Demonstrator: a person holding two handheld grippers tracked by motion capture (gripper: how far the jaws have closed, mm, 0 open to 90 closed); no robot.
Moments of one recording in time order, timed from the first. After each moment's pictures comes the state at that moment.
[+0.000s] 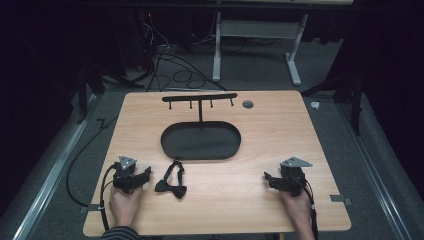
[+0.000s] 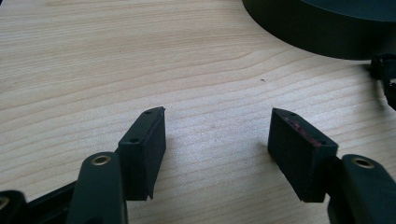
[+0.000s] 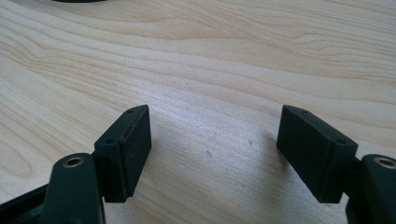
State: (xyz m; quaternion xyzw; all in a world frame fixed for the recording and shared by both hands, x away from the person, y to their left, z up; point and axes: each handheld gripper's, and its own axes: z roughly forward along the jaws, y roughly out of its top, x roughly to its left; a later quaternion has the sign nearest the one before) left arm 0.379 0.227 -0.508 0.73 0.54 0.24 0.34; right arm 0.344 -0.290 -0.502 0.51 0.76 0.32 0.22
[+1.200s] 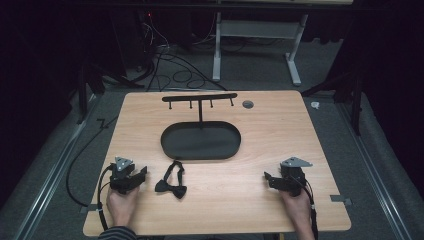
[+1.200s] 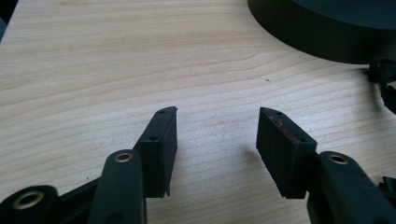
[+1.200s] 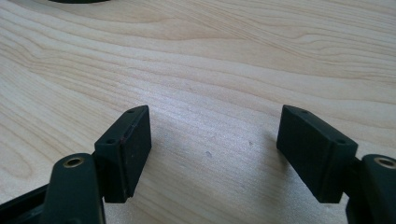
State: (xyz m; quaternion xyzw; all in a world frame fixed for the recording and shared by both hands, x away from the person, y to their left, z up) left arm 0.372 0.236 -0.502 0.72 0.55 0.24 0.35; right arm 0.344 -0.290 -0.502 0.52 0.76 0.32 0.22
